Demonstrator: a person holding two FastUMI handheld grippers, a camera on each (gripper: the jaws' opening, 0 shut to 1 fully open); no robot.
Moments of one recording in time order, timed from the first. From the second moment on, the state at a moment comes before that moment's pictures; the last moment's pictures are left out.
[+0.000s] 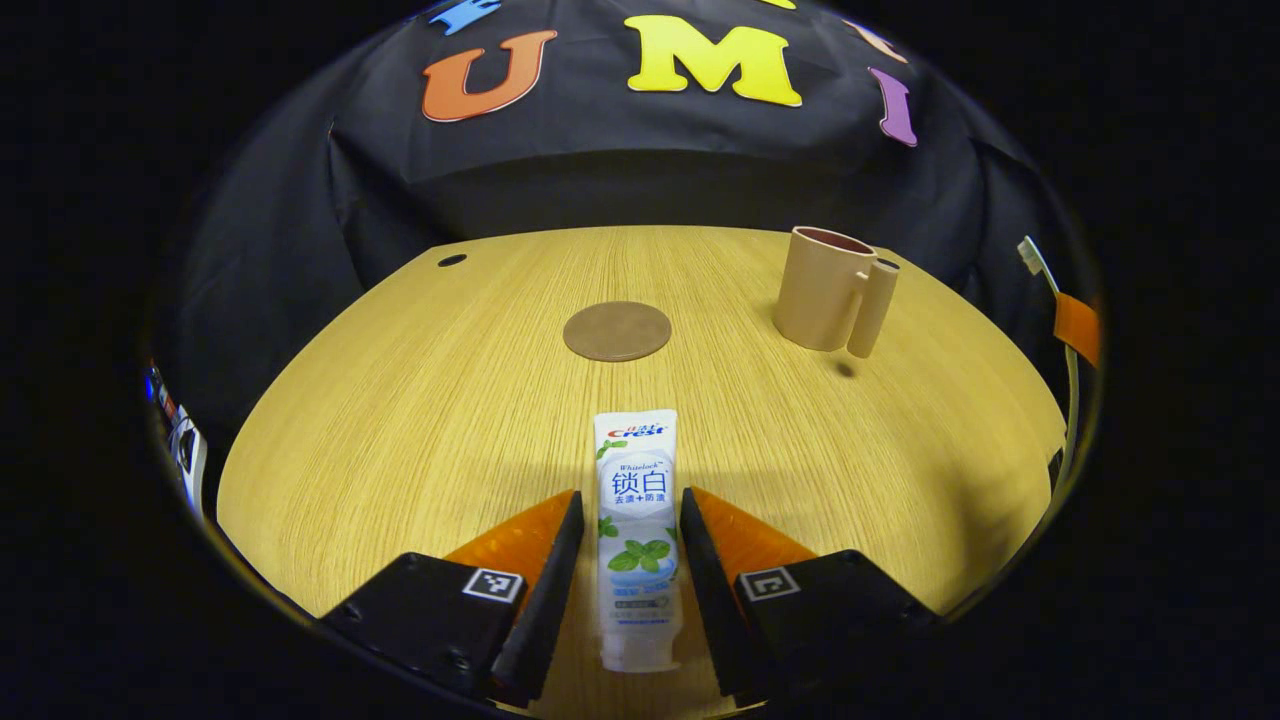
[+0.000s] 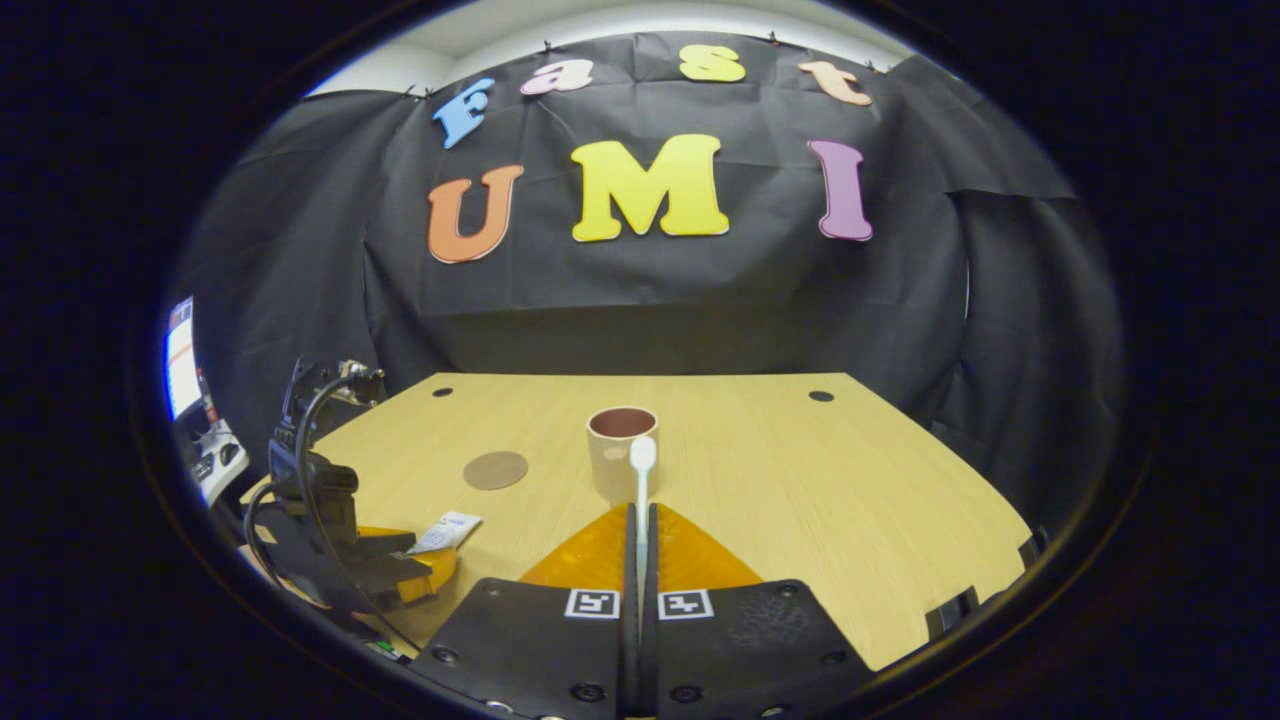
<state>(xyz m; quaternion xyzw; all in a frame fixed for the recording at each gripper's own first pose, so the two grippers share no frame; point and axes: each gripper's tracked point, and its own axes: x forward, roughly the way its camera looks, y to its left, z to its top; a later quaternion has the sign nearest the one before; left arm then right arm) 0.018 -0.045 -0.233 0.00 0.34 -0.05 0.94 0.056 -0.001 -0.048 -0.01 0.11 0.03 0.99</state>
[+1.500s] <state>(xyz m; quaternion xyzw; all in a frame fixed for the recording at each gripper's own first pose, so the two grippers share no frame) 0.051 -0.037 -0.111 -0.01 0.10 -0.09 0.99 0.205 0.046 0.063 0.04 0.00 0.10 0.99</state>
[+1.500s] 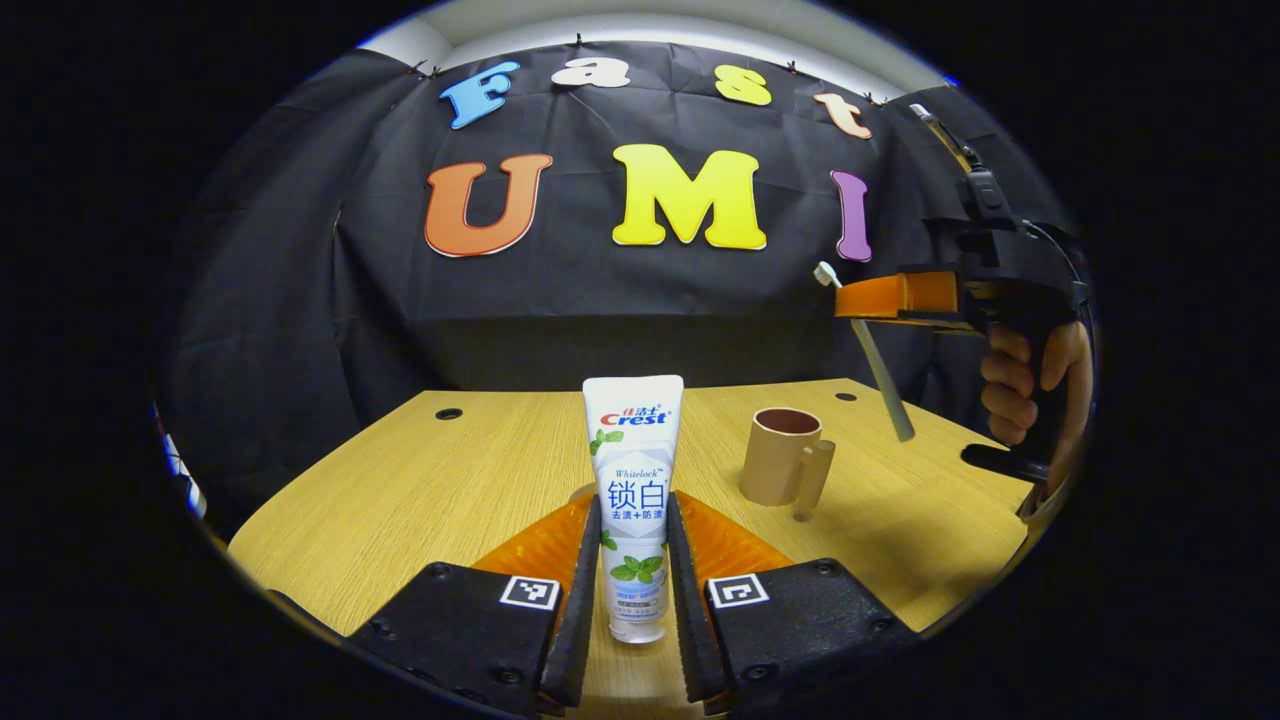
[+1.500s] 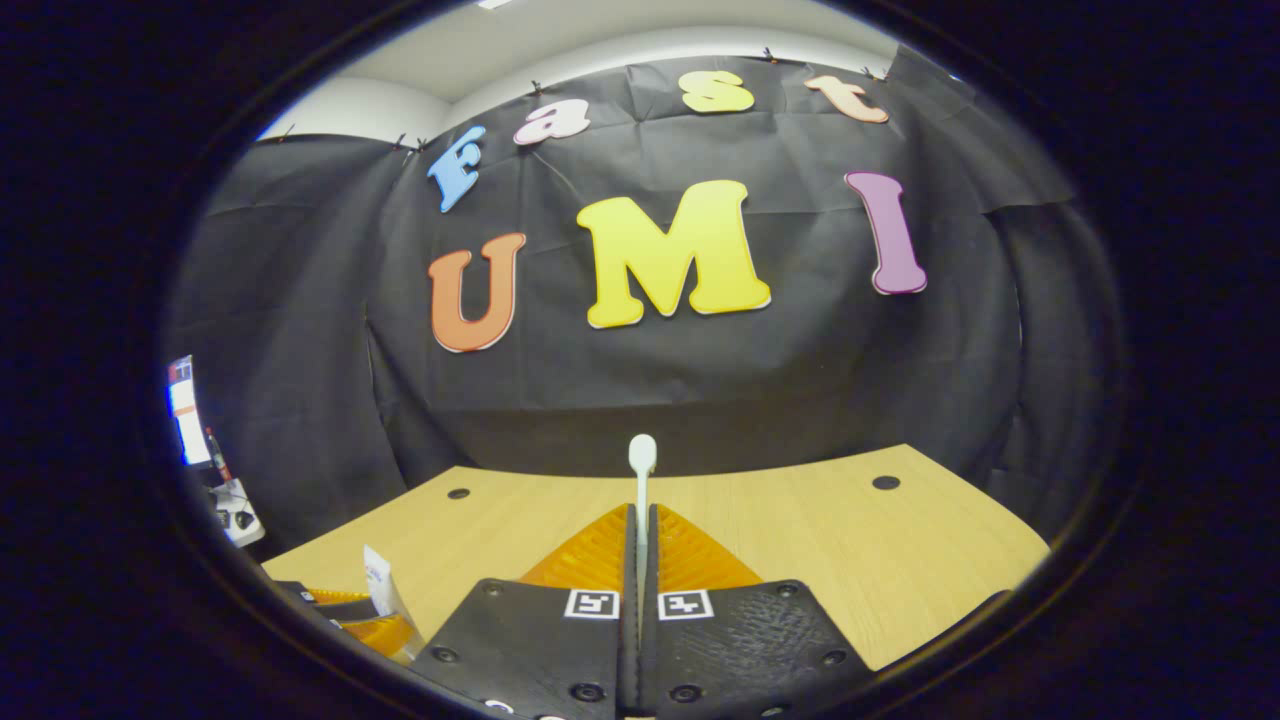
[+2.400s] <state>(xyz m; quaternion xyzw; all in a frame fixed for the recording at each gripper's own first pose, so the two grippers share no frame) 0.067 -0.043 -0.105 -0.02 0.11 -0.10 0.99 0.308 0.050 0.030 0.01 0.00 0.11 0.99</state>
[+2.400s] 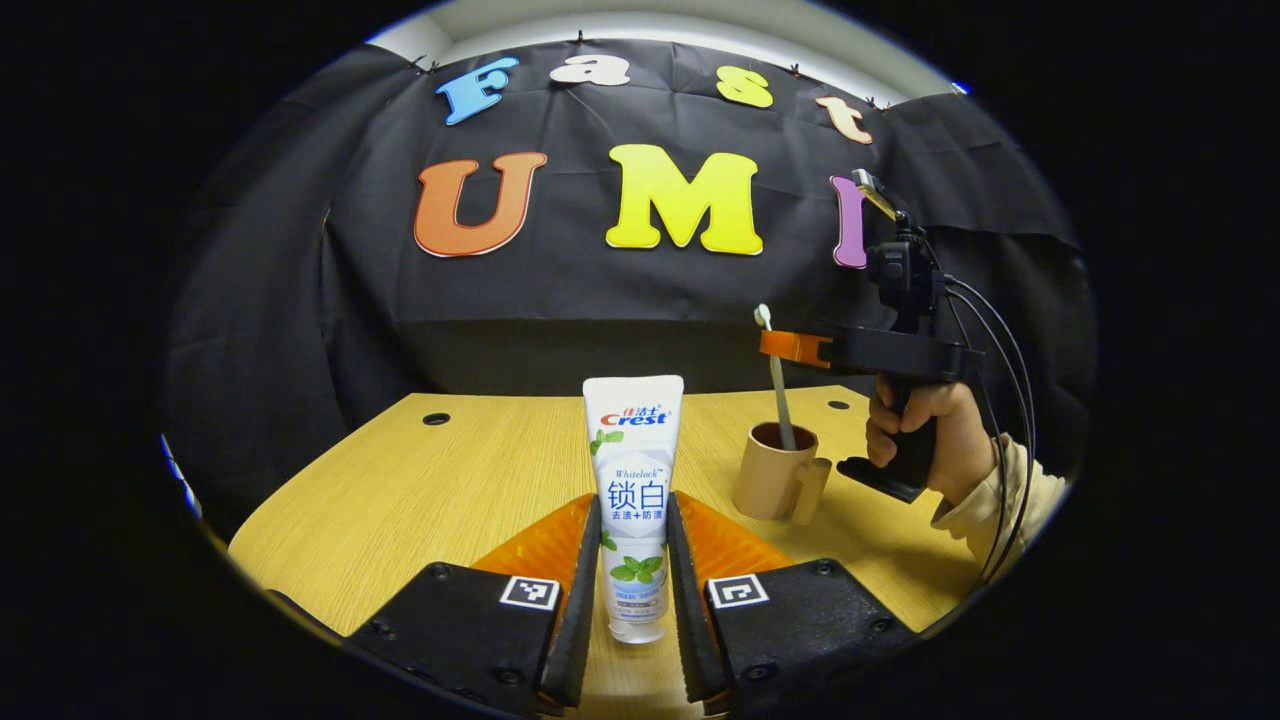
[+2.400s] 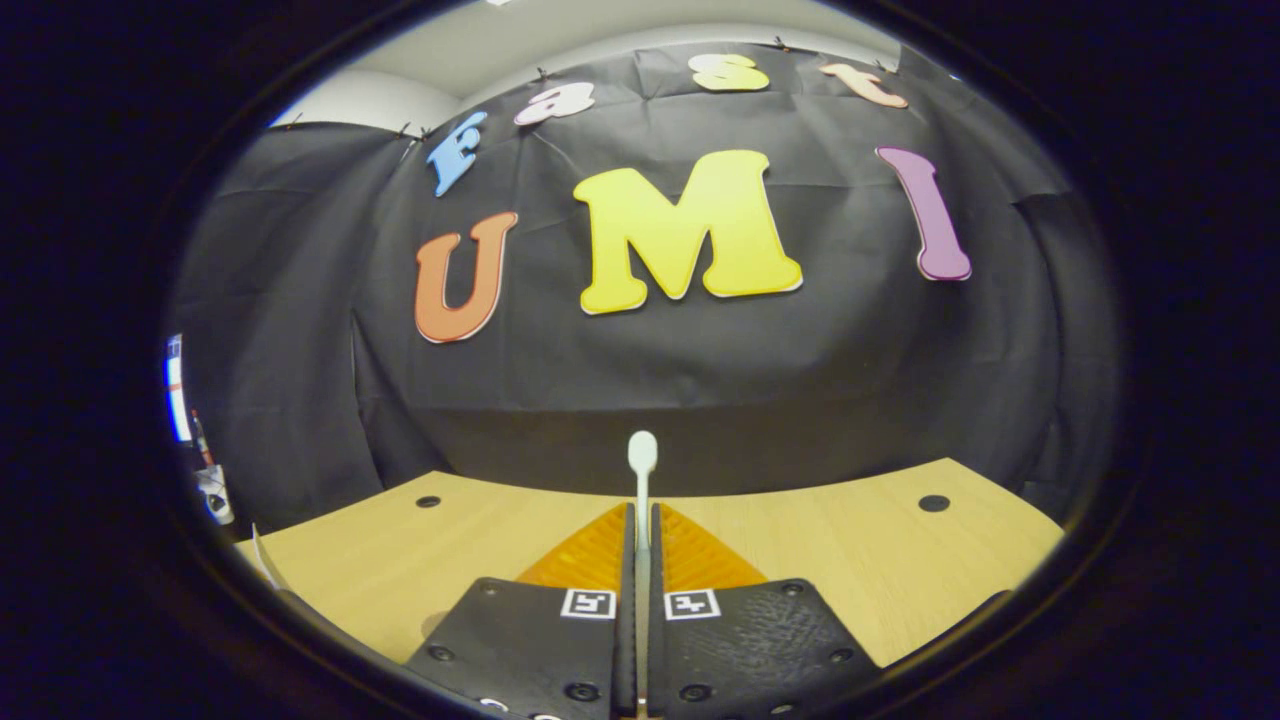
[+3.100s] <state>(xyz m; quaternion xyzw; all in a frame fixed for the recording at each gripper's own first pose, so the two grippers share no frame) 0.102 -0.079 -0.073 0.00 0.10 -0.10 0.99 0.249 0.008 0.058 -0.02 -0.04 0.10 0.99</state>
